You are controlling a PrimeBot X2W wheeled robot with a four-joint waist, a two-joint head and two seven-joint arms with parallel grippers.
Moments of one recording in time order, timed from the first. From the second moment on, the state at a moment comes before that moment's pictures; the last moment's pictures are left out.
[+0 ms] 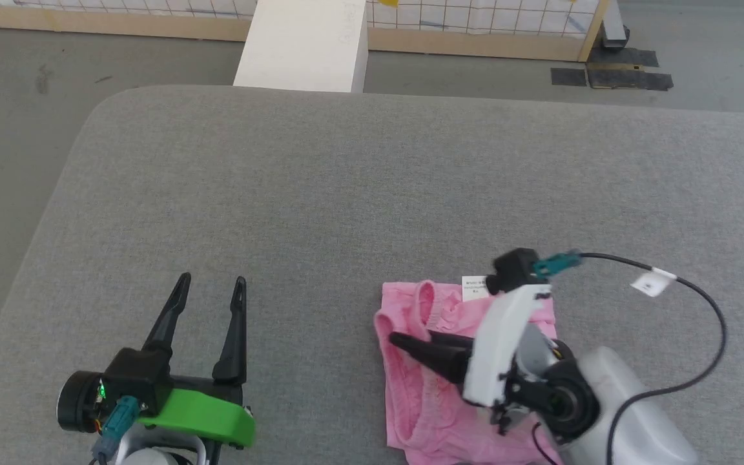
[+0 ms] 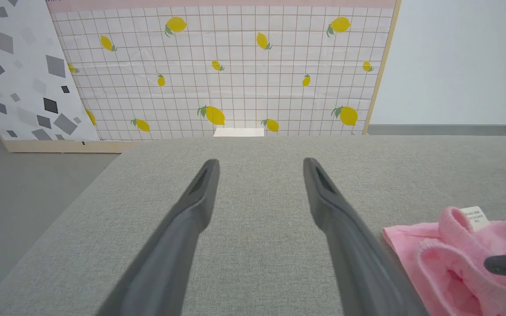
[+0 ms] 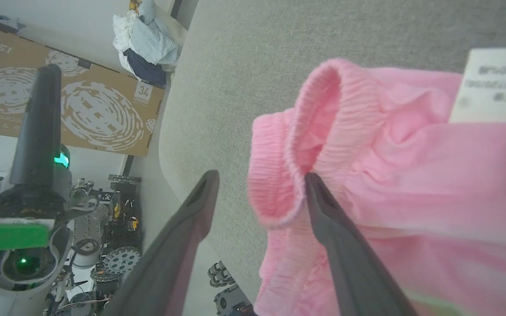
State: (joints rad) left arm -0.03 0.38 -0.38 -0.10 -0.40 0.21 -0.26; right arm -0.33 -0.05 0.36 0.34 0.90 0.13 0.66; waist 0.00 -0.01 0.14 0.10
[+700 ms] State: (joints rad) left arm -0.03 0.37 -0.32 -0.10 -0.41 0.21 -0.26; right arm -0.34 -0.22 0.38 0.13 0.37 0.13 0.05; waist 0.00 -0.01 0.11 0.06
